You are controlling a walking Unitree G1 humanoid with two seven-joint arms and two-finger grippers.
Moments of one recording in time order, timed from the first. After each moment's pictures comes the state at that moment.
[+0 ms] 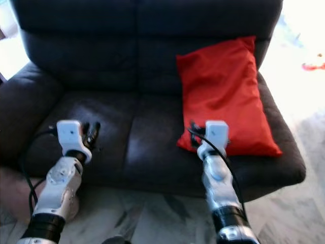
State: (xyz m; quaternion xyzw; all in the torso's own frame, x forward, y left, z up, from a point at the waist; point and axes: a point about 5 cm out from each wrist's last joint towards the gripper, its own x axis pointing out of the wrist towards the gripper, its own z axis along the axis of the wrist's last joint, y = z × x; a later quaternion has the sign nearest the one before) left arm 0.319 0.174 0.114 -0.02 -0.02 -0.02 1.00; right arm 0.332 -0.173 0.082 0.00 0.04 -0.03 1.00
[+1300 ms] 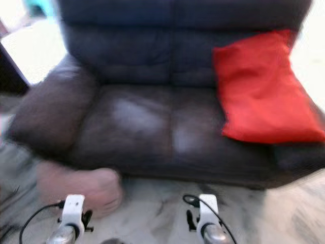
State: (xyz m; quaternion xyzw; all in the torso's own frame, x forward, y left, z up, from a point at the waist) left arm 0.217 0.208 -0.057 0.03 0.35 0.04 0.94; right arm 0.215 -0.168 -0.070 0.02 0.42 0.00 0.91
